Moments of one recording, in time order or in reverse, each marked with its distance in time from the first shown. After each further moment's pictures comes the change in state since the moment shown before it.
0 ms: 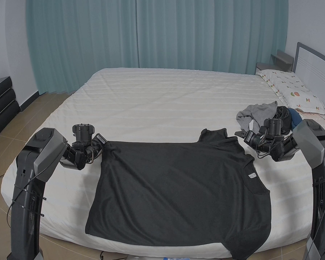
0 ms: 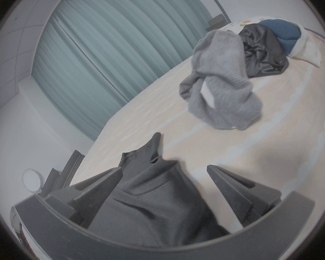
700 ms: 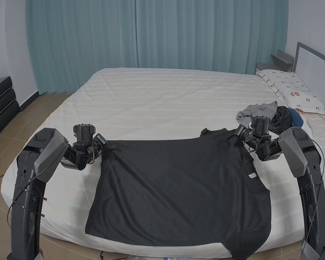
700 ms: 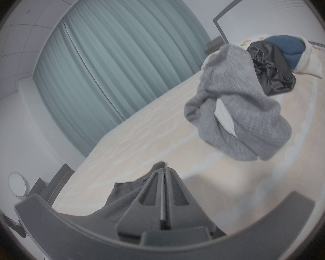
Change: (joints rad) left arm -0.006 0.001 0.000 -0.006 0.051 0.038; right arm 0.060 0.185 -0.320 -0.023 -0.218 0.013
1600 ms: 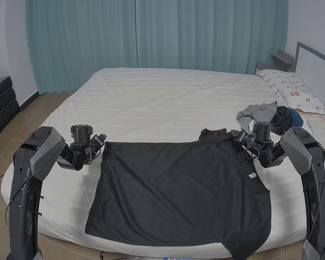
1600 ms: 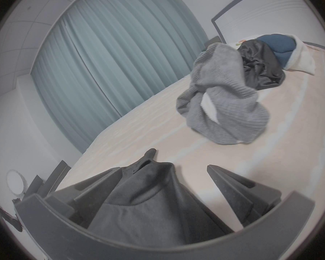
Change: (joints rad) left arm 0.011 -0.037 0.066 0.001 0.003 -0.002; right arm -0.005 -0.056 0.210 -0.126 -0.010 -0.017
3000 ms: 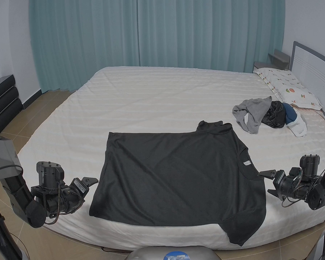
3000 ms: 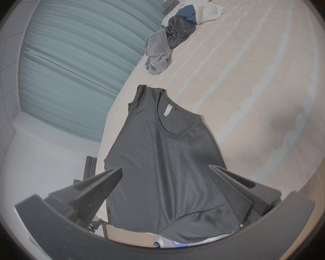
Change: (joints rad) left arm -0.108 -0.649 1.285 -0.439 -0.157 -0.196; right arm -0.122 -0.658 1.342 -0.366 0.340 0.243
